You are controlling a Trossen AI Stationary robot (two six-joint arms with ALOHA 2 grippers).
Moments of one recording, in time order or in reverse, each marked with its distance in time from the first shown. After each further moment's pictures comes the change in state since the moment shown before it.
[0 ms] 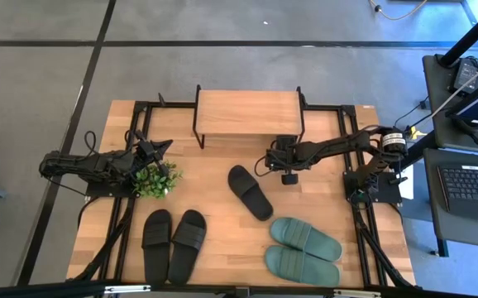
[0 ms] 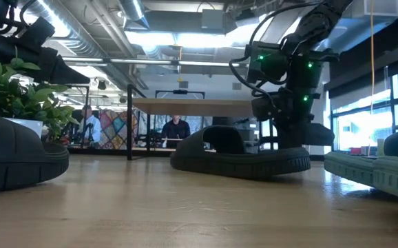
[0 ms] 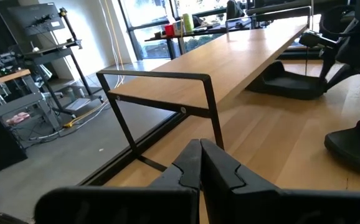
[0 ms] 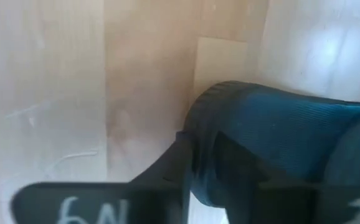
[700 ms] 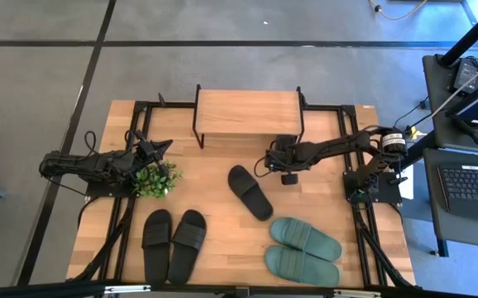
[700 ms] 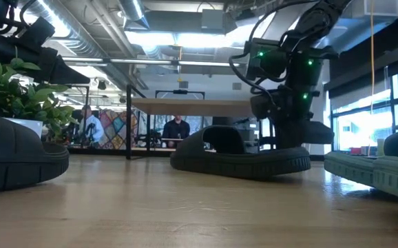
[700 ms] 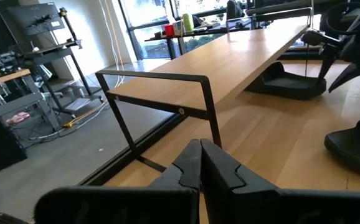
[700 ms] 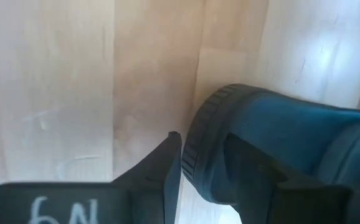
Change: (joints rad) left arm 0.000 0.000 0.000 0.000 0.000 -0.001; right arm 0.025 0.000 0.016 -0.011 0.010 -0.002
